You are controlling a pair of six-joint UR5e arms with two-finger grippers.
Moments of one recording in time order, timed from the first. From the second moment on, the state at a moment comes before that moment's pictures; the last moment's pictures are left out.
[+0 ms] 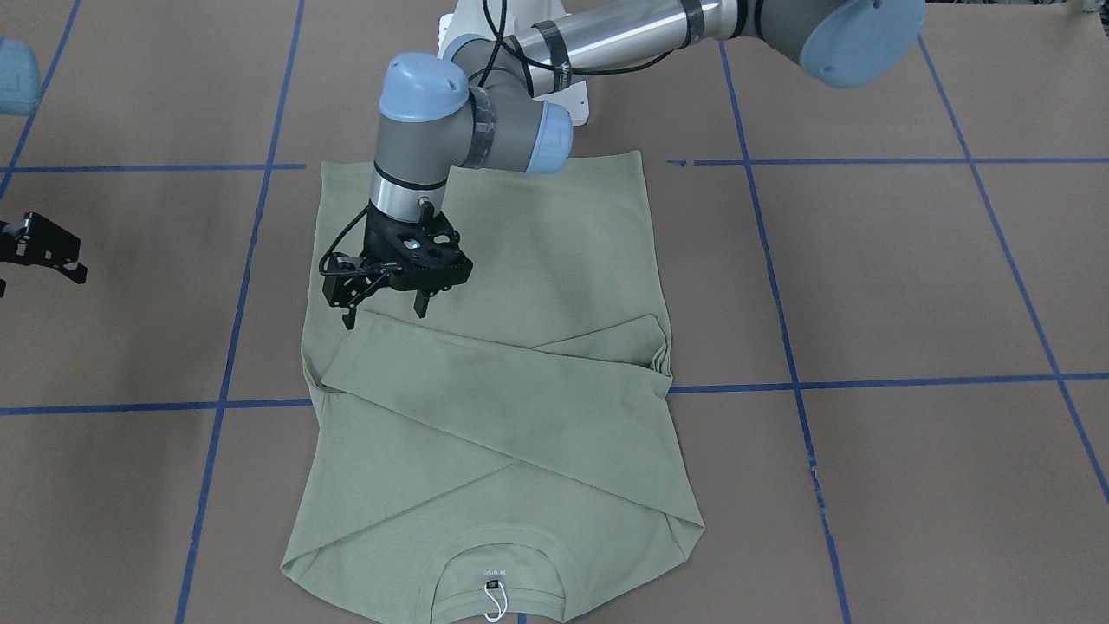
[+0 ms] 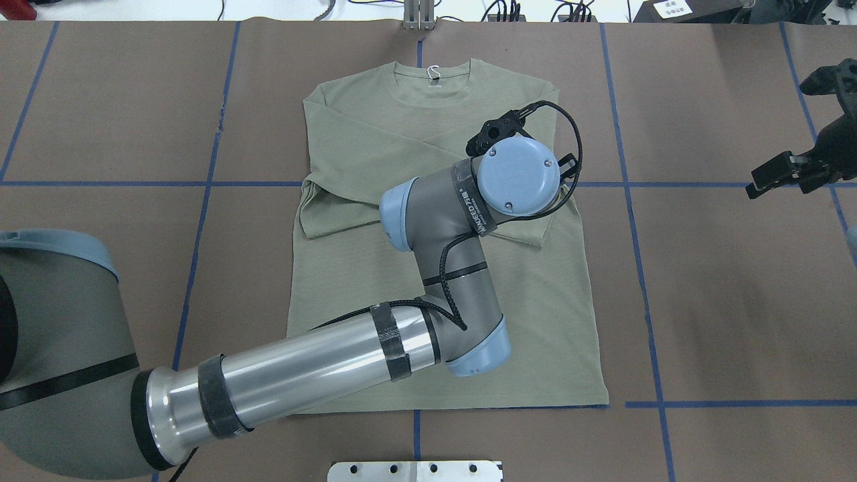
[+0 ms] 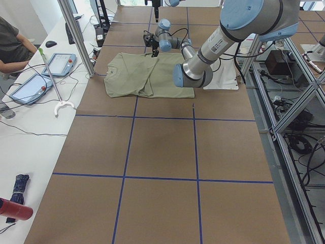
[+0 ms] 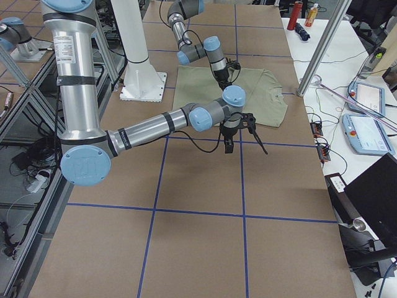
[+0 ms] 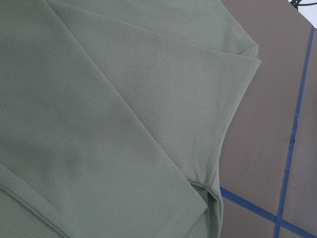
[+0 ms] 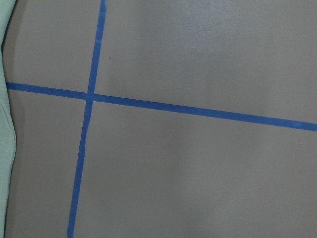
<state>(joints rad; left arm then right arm) -0.46 -2.67 -1.15 -2.05 -1.58 -1.70 1.16 -1.50 1.86 -1.47 2.31 0.48</state>
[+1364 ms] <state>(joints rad) -0.55 -1.97 -2.10 -1.68 -1.76 -1.26 0.40 -1.59 2.07 -1.19 1.81 1.33</state>
